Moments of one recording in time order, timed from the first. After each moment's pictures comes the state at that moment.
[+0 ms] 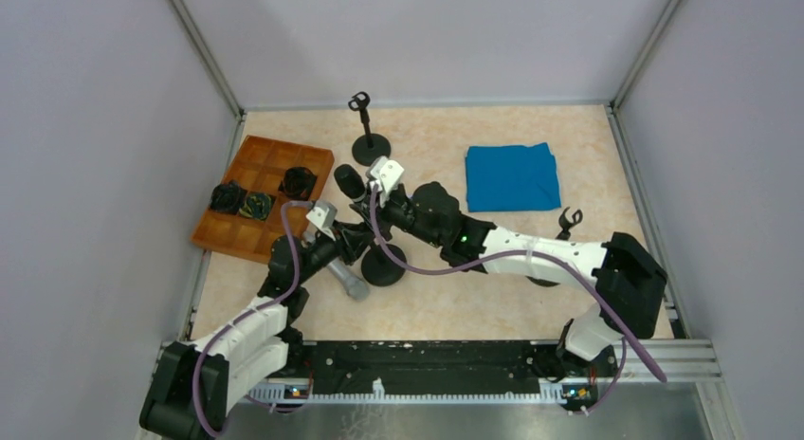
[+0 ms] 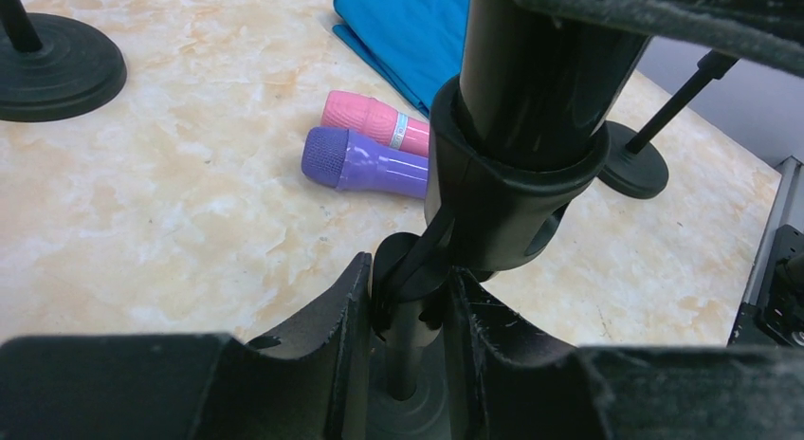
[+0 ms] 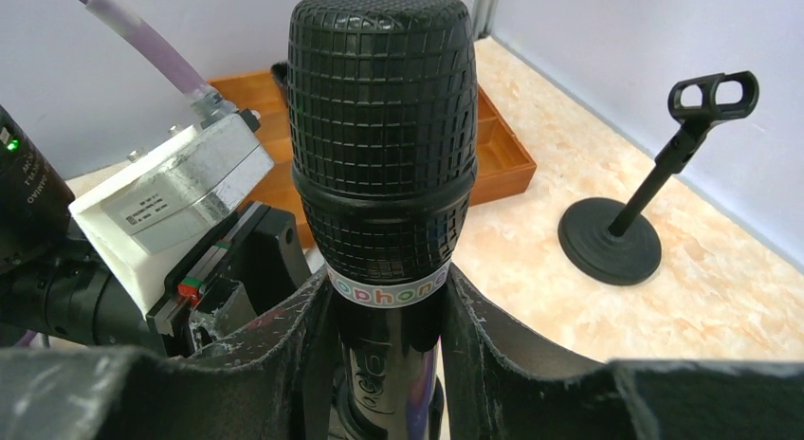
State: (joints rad) left arm -0.31 0.91 0.16 0.75 0.50 -0.29; right arm 1.08 1.57 1.07 0.42 0.09 -0.08
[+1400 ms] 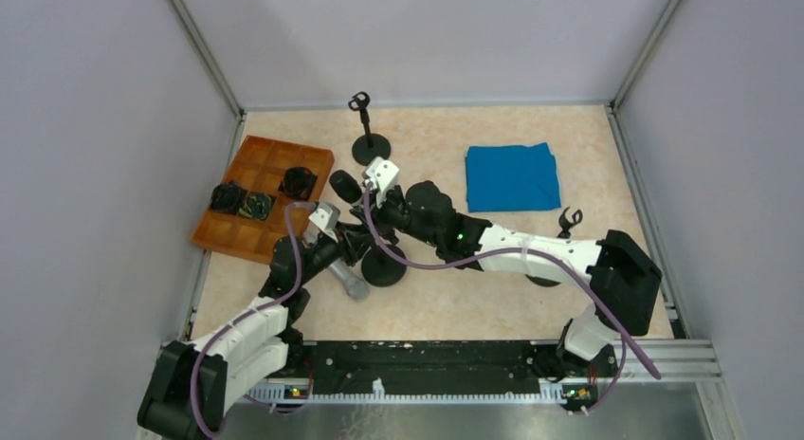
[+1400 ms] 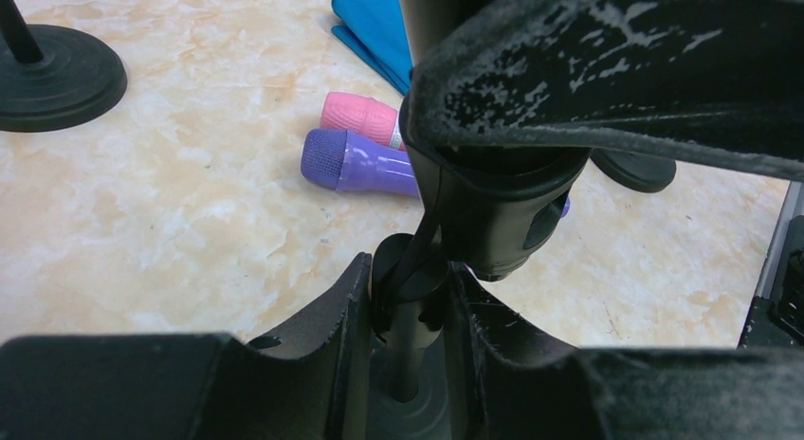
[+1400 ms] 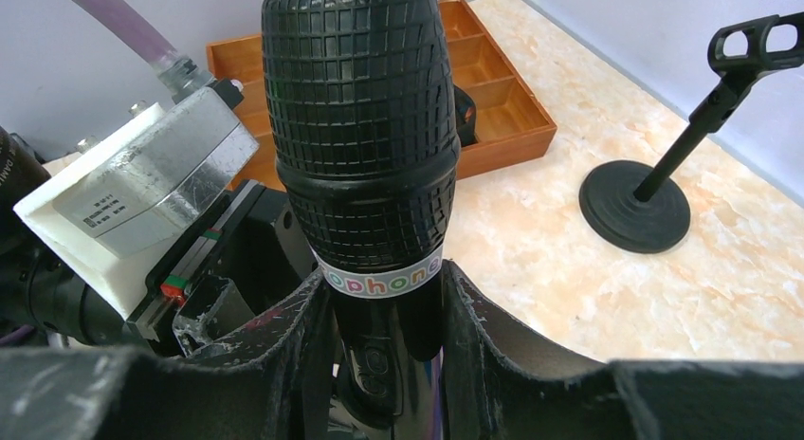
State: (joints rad) left arm -0.34 0.91 0.16 0.75 0.48 -0.26; right arm 1.08 1.61 1.12 0.30 0.07 -0.03
